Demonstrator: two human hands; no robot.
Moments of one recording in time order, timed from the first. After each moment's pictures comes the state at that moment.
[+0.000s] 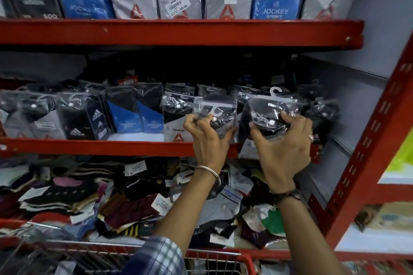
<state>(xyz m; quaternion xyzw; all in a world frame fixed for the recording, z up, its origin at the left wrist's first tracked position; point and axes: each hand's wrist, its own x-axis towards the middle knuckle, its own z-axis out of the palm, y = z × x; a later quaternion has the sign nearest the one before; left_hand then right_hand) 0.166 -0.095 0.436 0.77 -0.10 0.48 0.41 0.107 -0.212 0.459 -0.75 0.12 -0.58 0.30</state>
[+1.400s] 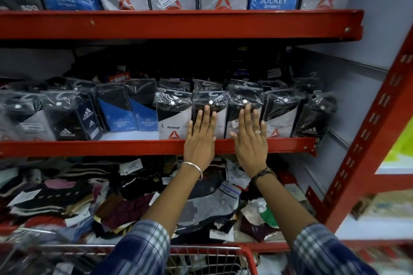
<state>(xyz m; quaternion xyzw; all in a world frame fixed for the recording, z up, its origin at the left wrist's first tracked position) 0.218 -0.063 0.389 0.92 -0.20 0.31 0.13 0.198 -0.214 0.385 -0.92 0.00 -0.38 0.06</state>
